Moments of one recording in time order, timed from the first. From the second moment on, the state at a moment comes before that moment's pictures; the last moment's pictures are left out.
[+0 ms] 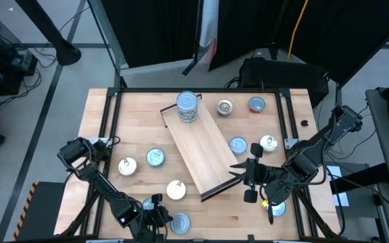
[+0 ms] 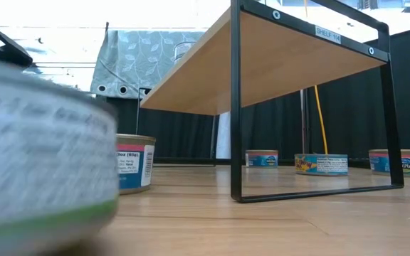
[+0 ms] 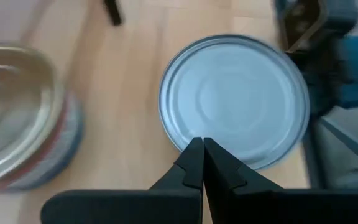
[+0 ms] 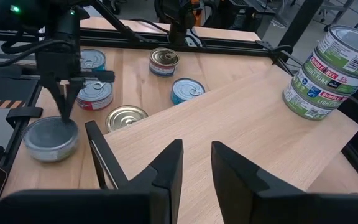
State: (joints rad) left arm -0.88 1.92 1.07 -0.16 -0.52 -0.80; right arm 0.71 1.33 1.23 -0.64 0.81 0.47
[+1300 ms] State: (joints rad) left arm -0.89 1.67 1.27 -0.76 -0.47 -1.53; right arm 0.71 1.33 1.23 -0.64 0.81 0.51
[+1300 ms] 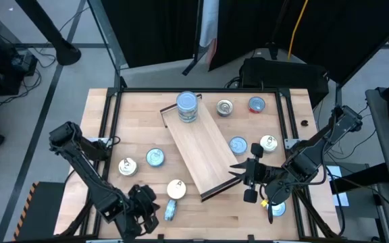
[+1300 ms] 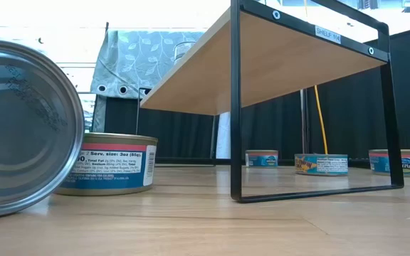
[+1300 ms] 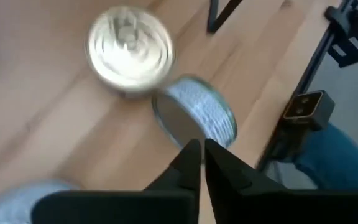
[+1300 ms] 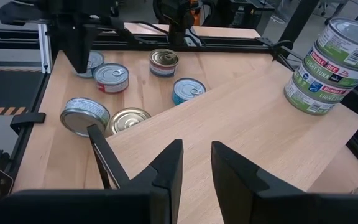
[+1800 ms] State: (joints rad) left arm -0.90 1.78 1.27 -0.62 -0.58 -1.69; right arm 0.72 1.33 1.23 -0.67 0.78 0.51
